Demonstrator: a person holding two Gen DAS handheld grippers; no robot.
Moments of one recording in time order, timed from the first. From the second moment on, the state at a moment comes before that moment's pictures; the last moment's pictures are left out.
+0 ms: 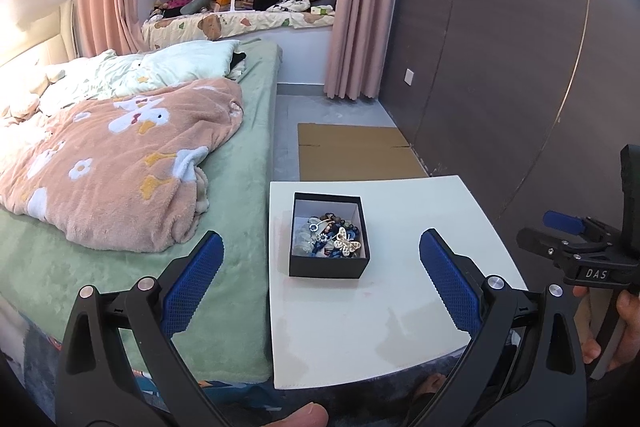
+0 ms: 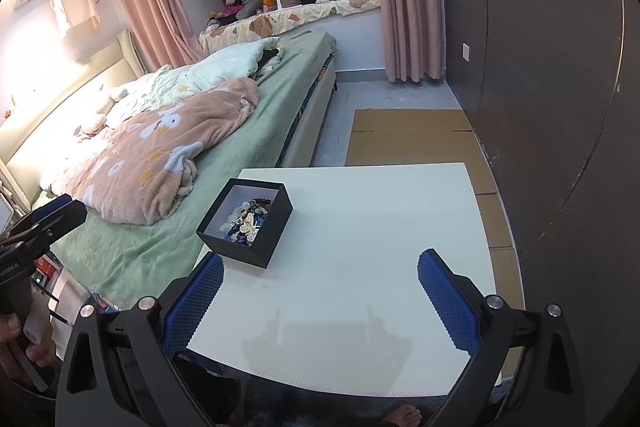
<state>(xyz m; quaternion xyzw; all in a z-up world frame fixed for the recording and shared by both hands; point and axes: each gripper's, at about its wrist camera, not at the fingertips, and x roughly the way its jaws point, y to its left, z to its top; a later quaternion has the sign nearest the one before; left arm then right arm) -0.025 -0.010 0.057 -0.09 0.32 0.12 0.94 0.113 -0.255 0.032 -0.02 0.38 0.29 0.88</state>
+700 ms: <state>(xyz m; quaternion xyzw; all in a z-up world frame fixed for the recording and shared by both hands) -0.028 -0.012 0.057 -0.09 0.31 0.13 0.94 0.114 -0.257 0.033 -0.01 0.38 0.29 0.88</state>
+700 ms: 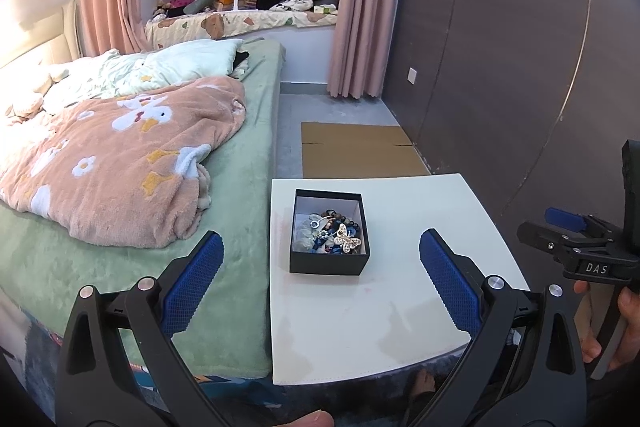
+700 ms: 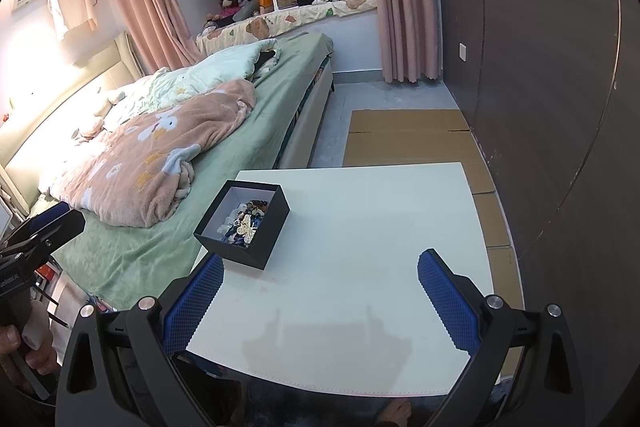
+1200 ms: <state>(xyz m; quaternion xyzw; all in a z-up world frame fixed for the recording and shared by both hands) -0.030 -0.016 0.058 -0.08 0.31 0.12 0.94 0.115 -0.258 0.031 -0.01 0.38 0.29 0.88</state>
